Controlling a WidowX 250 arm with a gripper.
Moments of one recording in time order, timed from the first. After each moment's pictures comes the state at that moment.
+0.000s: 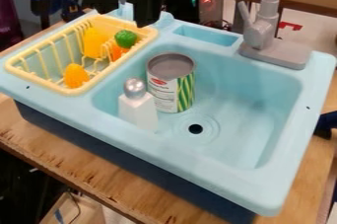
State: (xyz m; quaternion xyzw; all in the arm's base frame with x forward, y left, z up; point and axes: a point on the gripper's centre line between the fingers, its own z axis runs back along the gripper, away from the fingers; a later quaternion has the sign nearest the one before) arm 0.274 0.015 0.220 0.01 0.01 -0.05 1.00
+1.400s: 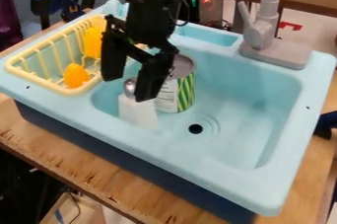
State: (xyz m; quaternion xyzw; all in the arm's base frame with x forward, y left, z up) arm 0.263 0.007 0.143 0.06 0.12 -0.08 0.99
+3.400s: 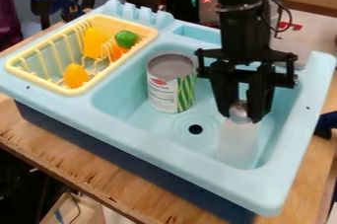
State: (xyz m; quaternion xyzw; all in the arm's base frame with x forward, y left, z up) arm 0.289 -0.114 0.136 -0.13 0.04 -0.05 0.99
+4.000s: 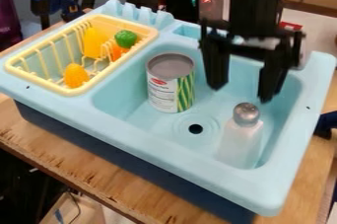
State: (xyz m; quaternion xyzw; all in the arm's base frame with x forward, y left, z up) arm 0.297 -0.105 0.164 -0.06 0.03 -0.05 1.00
